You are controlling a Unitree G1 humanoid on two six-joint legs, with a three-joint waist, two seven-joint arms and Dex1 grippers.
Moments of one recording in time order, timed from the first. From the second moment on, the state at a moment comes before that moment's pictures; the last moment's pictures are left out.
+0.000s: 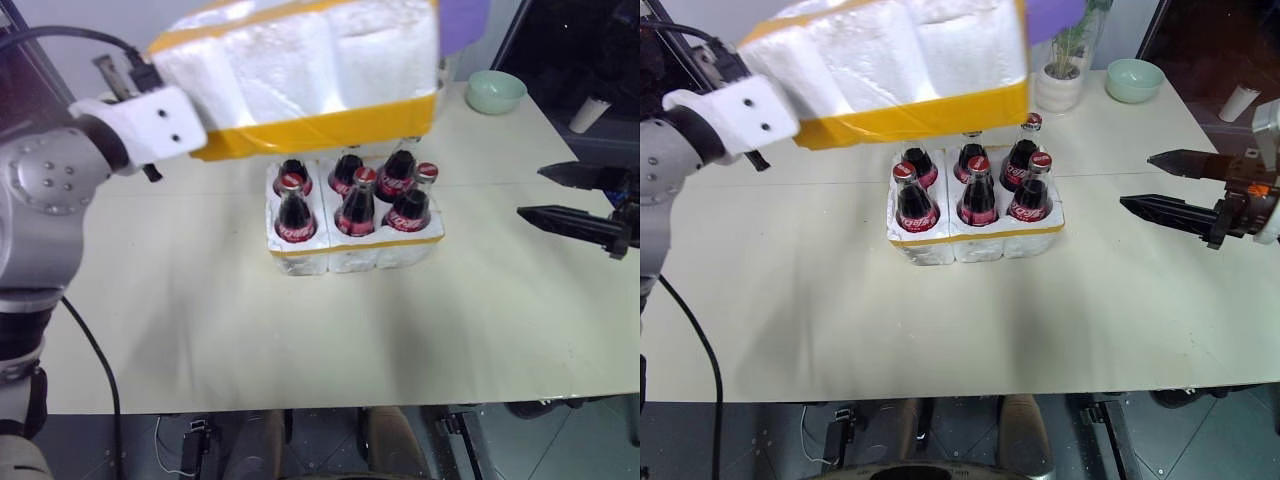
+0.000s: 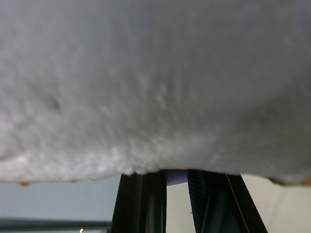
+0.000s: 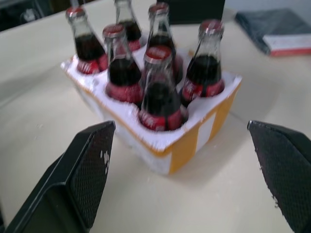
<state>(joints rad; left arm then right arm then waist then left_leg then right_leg) -0.69 1.03 -0.10 -0.46 0.30 0.51 -0.76 -0.32 -1.15 -0.53 -0.17 0.81 0.85 1.09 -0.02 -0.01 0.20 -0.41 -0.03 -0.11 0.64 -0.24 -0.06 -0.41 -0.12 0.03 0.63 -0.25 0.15</state>
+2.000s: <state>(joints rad) -0.30 0.98 0.43 -0.42 -0.40 0.72 -1.24 -0.25 -1.11 -0.55 -0.15 0.82 0.77 1.15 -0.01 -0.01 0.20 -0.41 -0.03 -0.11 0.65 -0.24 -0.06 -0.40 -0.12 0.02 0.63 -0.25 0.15</state>
